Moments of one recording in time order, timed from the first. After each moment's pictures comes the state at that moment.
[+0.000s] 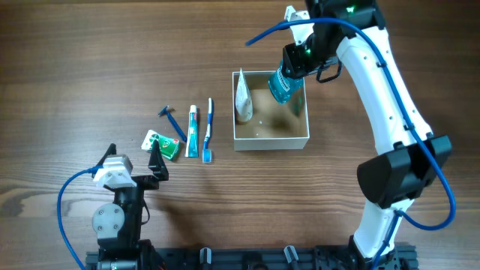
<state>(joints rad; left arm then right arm) 0.06 0.01 0.01 -0.06 0.04 -0.16 0.30 2.03 2.11 -1.38 -0.15 -0.07</state>
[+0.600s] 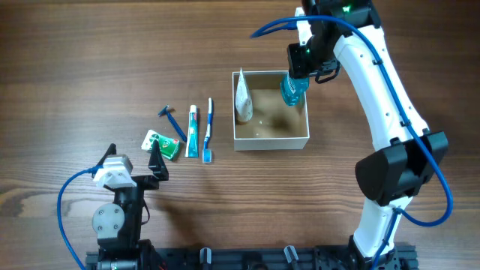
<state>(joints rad) 0.06 0.01 0.01 -0.06 0.04 -0.16 0.30 2.05 2.11 -1.41 -0.05 0.11</state>
